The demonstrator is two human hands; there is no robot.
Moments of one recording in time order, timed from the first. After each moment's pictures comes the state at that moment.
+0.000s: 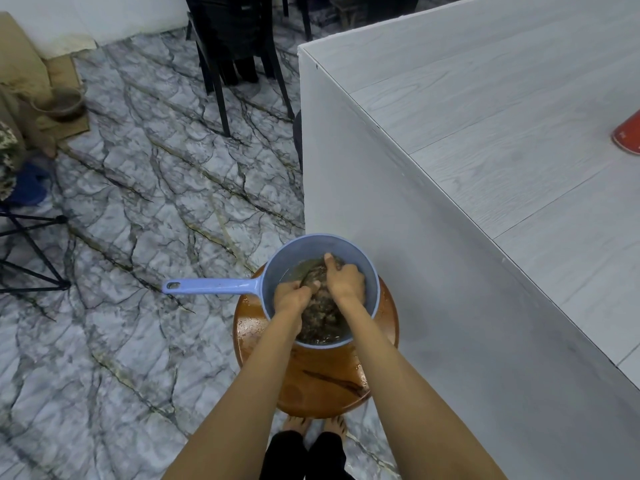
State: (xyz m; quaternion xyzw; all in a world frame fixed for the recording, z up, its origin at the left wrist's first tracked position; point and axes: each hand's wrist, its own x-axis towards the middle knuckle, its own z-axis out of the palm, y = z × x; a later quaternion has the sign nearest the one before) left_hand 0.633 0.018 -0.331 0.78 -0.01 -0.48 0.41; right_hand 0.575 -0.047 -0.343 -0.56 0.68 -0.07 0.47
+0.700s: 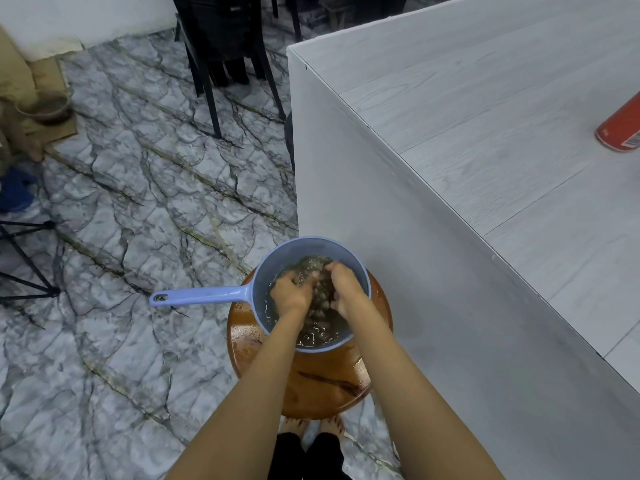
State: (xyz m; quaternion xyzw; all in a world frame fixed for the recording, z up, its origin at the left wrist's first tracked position) left_hand 0.627 0.007 -0.338 0.85 -0.13 -0.36 0.36; right_hand 0.569 -0.044 -0.327 -0.31 0.62 -0.15 0.71
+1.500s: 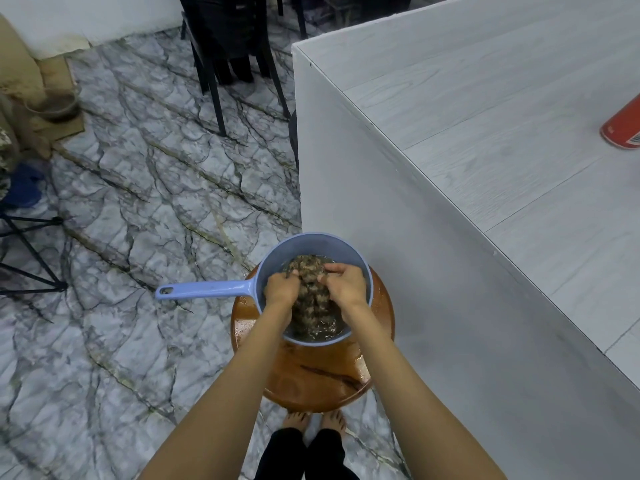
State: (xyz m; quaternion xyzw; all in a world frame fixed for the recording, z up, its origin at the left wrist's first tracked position) left_hand 0.648 0.014 -0.341 0.82 -0.07 -0.43 0.37; right_hand 0.559 -0.028 -0.322 -0.50 0.63 -0.16 0.57
